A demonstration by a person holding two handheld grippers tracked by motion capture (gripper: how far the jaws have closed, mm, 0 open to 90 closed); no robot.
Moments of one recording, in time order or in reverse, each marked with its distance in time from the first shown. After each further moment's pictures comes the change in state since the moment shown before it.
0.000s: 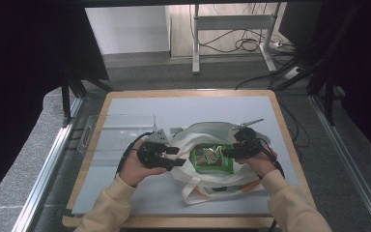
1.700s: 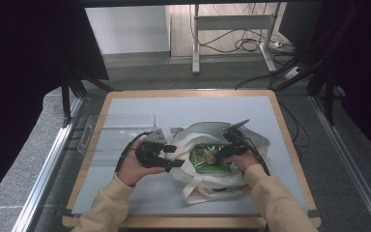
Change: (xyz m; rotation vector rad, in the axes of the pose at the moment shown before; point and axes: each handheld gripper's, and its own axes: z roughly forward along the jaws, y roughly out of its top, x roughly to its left) left arm 0.002 -0.002 0.000 0.000 -0.005 0.009; right arm -0.003 0.008 0.059 0.211 0.055 0.255
